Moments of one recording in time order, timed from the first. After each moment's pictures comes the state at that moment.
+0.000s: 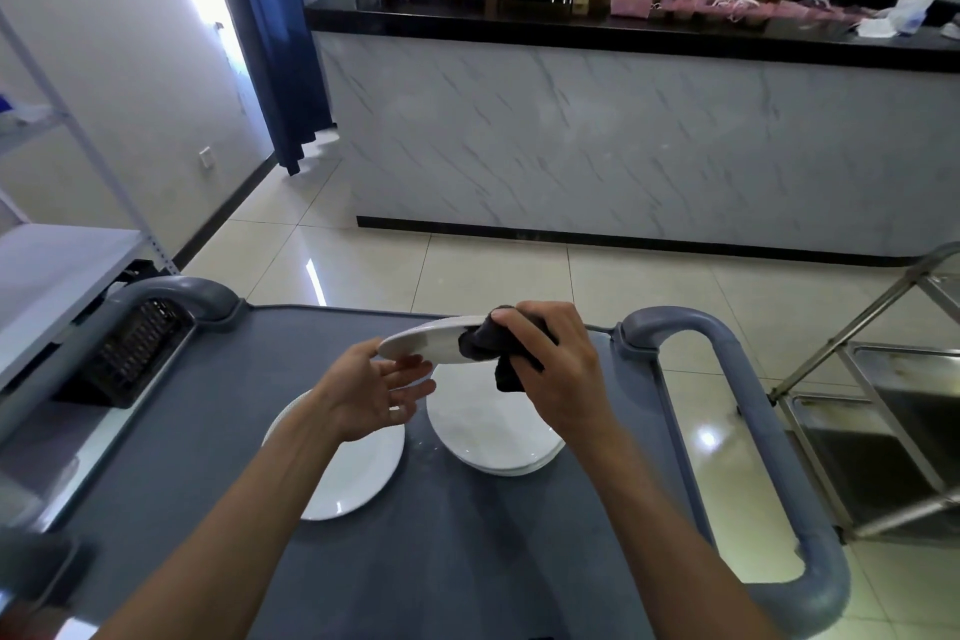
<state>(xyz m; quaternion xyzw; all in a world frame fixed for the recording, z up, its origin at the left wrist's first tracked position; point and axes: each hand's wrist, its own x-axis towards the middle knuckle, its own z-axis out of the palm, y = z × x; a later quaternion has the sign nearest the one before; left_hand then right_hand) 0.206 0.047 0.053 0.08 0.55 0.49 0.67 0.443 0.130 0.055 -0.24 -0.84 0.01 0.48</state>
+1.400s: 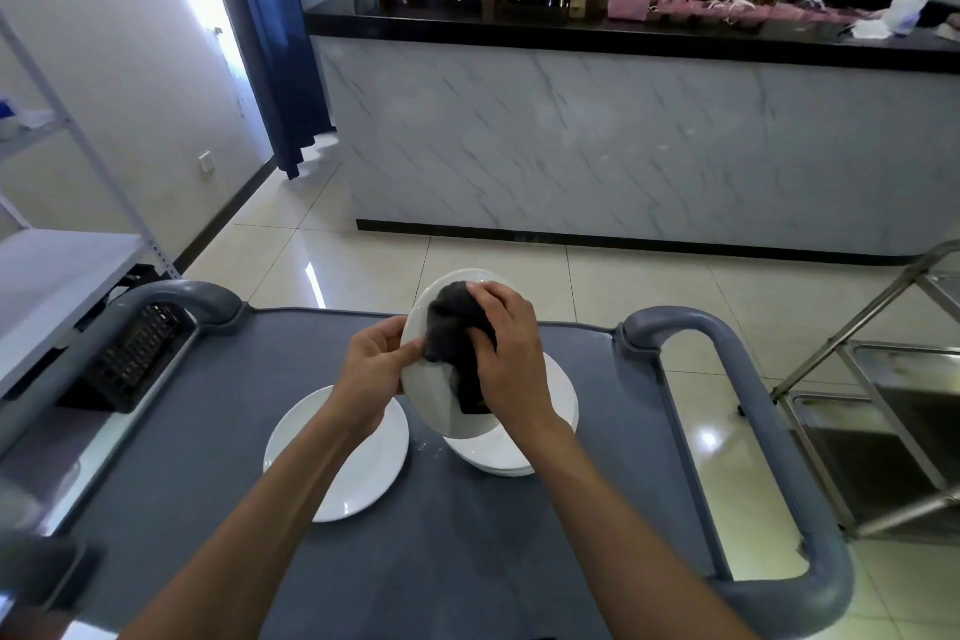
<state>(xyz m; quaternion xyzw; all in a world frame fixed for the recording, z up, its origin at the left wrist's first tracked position) 0.232 0.039 0.069 0.35 0.58 0.59 0.45 0.380 0.115 0.047 -0.38 -0.78 0.23 0.45</state>
